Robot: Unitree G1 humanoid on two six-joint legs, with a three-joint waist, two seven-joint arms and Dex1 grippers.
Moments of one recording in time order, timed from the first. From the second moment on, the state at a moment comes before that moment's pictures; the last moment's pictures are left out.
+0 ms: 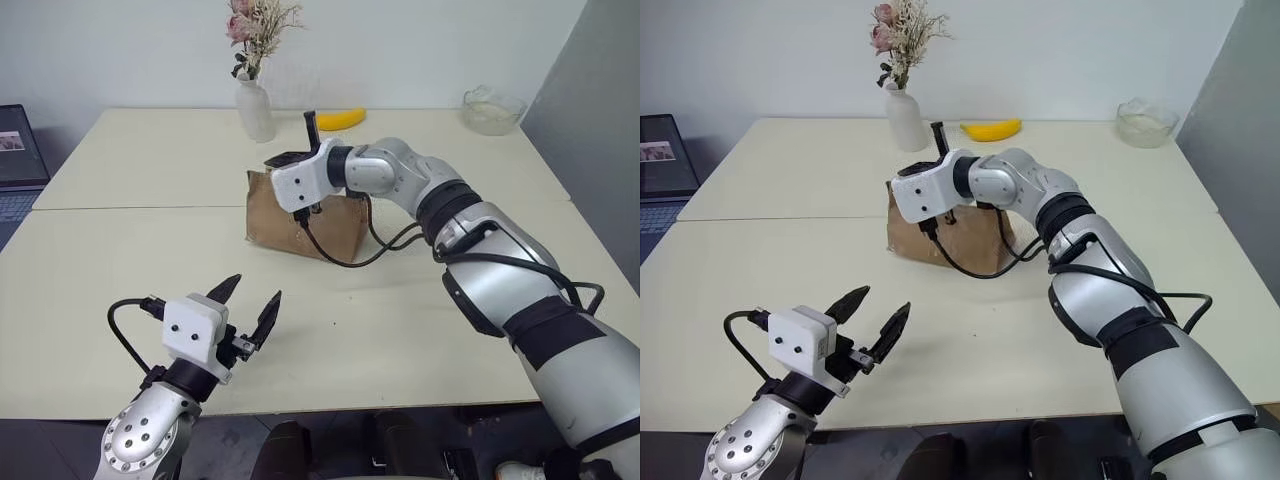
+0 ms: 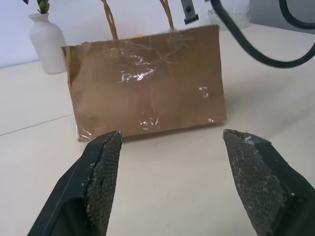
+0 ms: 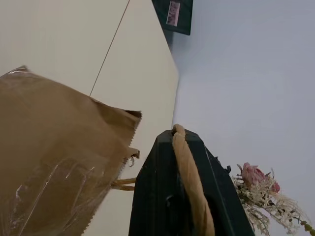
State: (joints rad) left arm 0.40 0.35 0.10 -0.87 -0.27 0.37 -0.30; right arm -1.55 -0.10 0.53 1.36 -0.64 -0.75 0.35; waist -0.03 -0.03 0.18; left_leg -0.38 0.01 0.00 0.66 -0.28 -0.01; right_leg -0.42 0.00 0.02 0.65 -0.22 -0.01
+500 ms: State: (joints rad) left arm 0.36 0.38 0.09 -0.84 -0.27 0.37 -0.36; right arm -1.54 -0.11 0.28 1.36 -0.39 -0.64 0.70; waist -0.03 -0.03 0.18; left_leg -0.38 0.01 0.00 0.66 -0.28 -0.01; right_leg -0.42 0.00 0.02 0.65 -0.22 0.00
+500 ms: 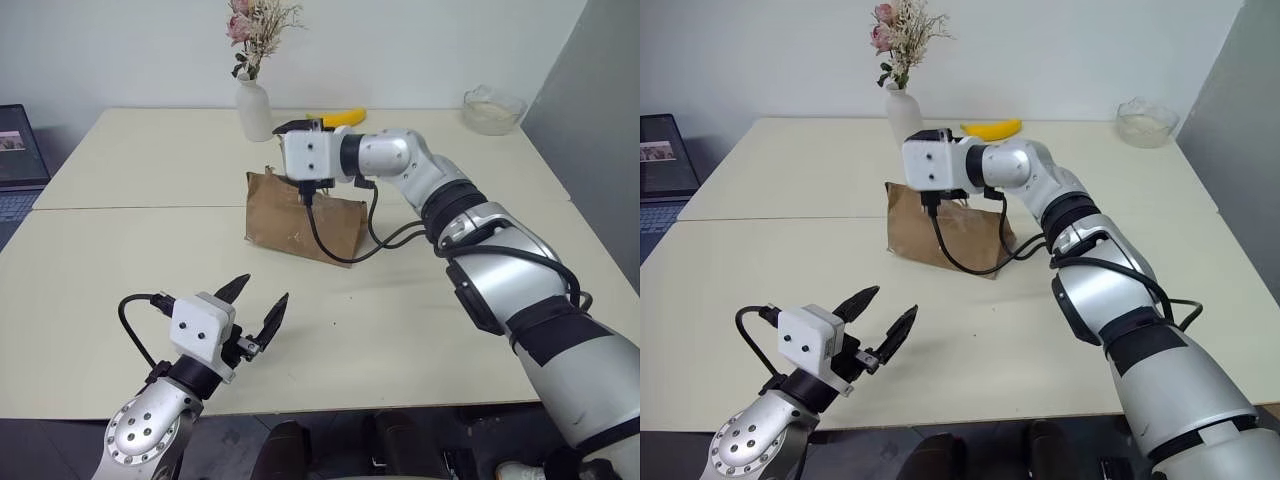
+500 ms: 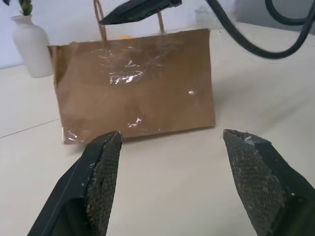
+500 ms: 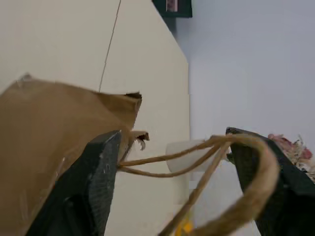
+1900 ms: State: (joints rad) left arm 0.44 0.66 0.34 -0.79 -0.55 0.46 -0.68; right arm -0.60 -0.18 0.40 0.19 0.02 0.39 0.78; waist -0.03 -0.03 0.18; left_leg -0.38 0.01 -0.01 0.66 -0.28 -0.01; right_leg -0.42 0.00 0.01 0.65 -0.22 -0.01
